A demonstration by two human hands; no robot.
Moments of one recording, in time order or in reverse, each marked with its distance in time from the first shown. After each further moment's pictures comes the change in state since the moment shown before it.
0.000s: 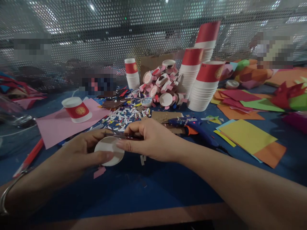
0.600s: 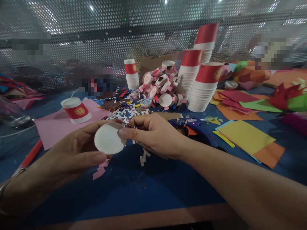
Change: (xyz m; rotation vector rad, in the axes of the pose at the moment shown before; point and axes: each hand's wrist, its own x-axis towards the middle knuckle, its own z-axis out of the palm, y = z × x) left_hand 0.000 0.005 0.002 -0.326 0.017 0.106; right_hand -0.001 -0.002 0.000 0.287 0.123 0.042
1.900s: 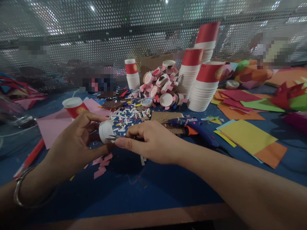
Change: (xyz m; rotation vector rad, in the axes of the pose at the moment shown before) left_hand 0.009 -0.010 -0.013 0.619 0.260 0.324; right_hand -0.002 -0.003 0.001 -0.524 -0.098 -0.086
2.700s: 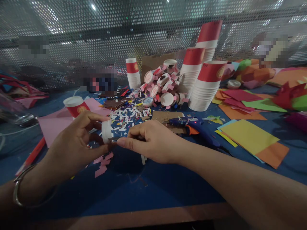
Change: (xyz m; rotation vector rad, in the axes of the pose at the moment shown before) left_hand -0.004 0.002 -0.002 0.149 0.025 0.035; right_hand 0.000 0.000 0.001 -0.029 -0.007 0.013
